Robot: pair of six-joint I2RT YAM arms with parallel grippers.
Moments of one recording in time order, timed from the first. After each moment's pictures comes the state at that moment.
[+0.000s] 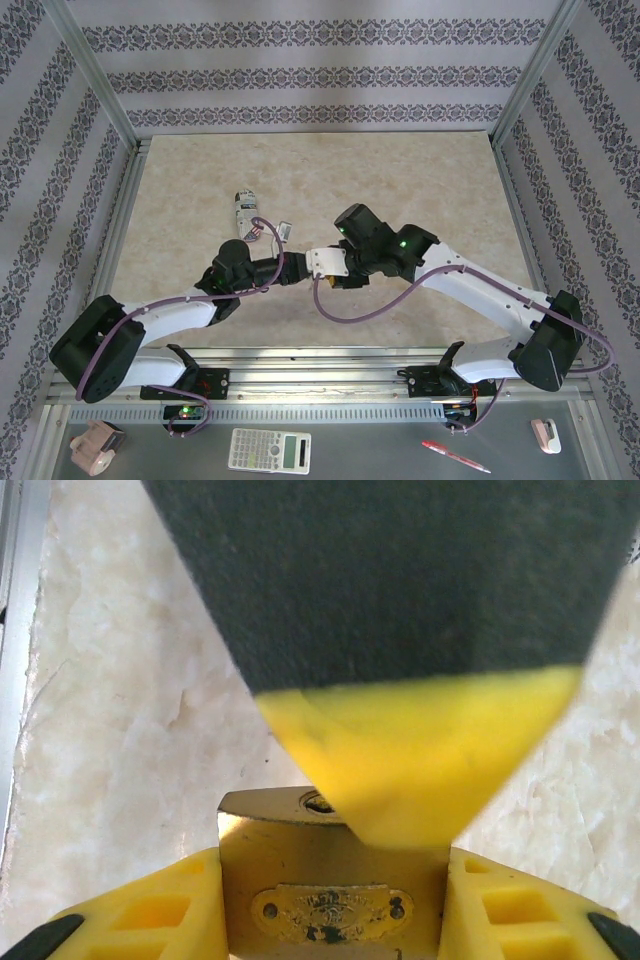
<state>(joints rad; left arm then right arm) -0.63 1.29 0.43 0.79 0.63 -1.03 0.84 1.33 1.16 -0.82 -0.15 -0.84</state>
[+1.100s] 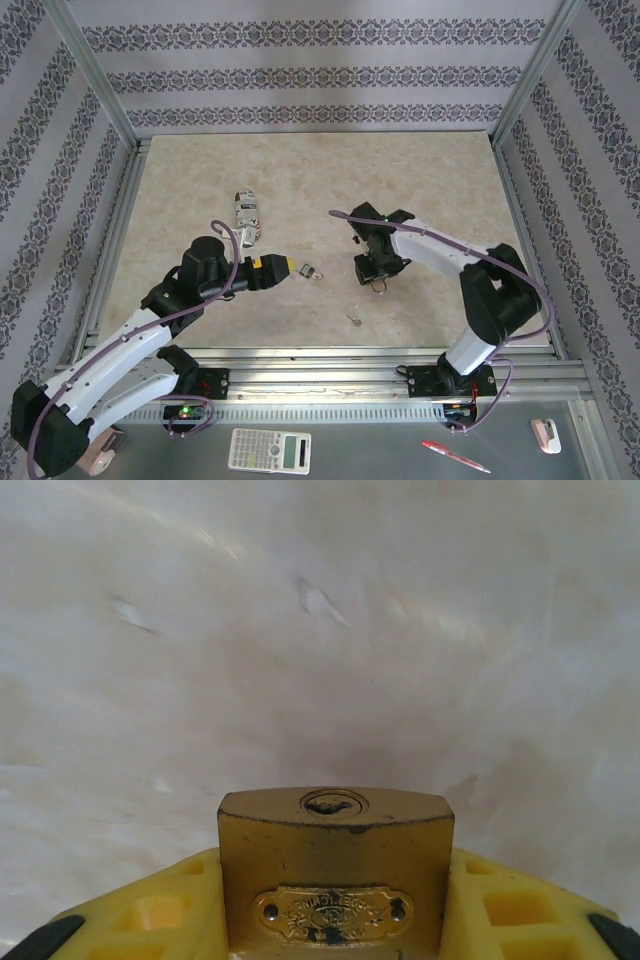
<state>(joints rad) -0.56 0.80 0.58 -0.21 0.40 -0.80 0.58 1.66 1.07 -0.93 -0.01 0.30</state>
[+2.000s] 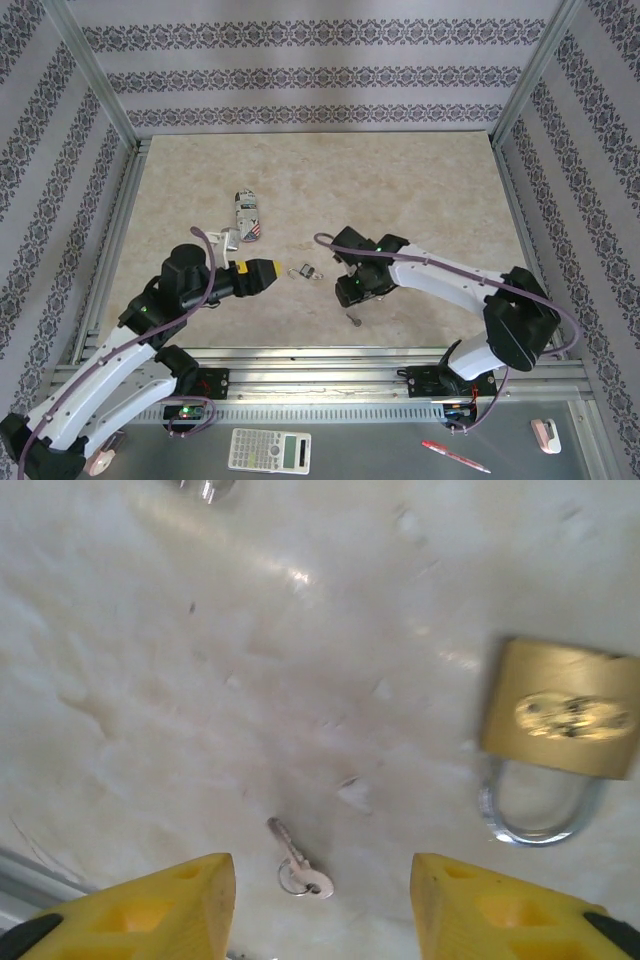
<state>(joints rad) -0.55 0.62 0.62 -0.38 0.35 -0.76 0.82 1.50 0.99 -0.87 -0.06 0.42</state>
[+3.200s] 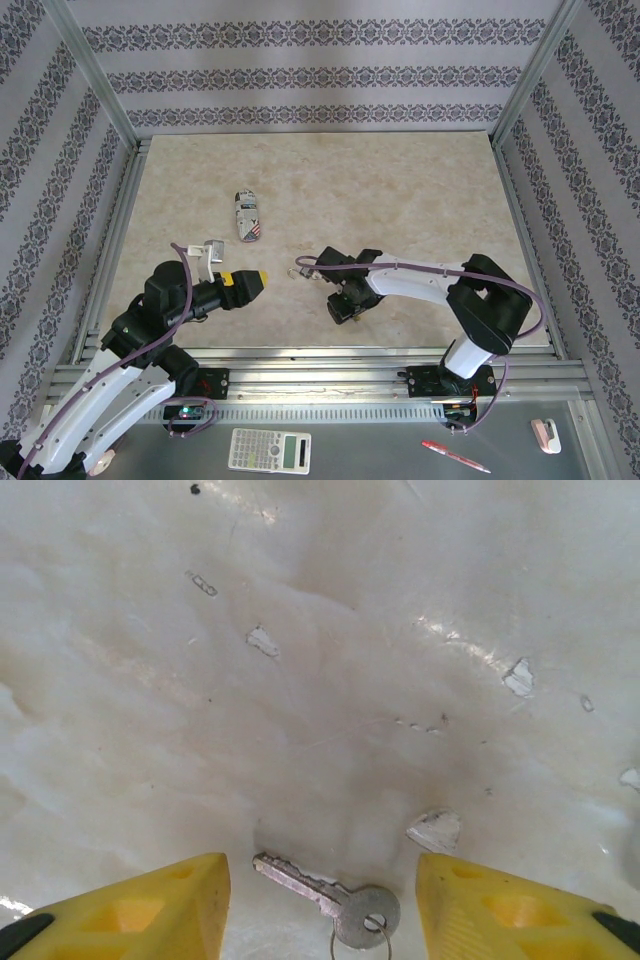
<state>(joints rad) -0.55 0.46 0.58 -0.51 0.29 -0.77 0.91 1.63 0.94 -0.79 -0.04 0.41</state>
